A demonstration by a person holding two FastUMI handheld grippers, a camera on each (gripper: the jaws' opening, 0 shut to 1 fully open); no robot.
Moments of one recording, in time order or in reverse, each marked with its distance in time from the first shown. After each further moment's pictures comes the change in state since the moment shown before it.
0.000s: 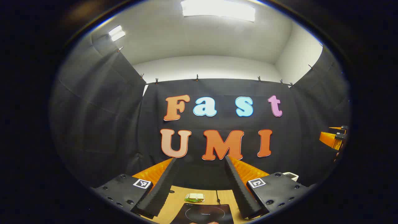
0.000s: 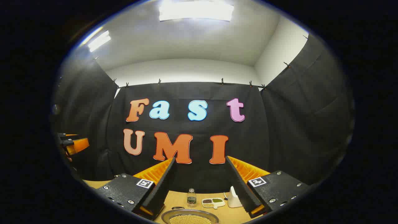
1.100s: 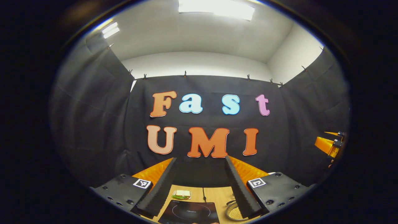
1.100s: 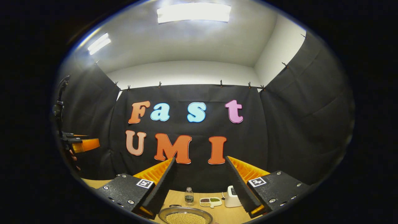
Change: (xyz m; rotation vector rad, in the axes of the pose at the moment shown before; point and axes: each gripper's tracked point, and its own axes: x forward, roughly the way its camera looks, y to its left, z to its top) left arm 0.000 -0.055 0.017 -0.013 0.032 -0.099; right arm -0.020 -0.034 -0.005 0.035 0.017 0.028
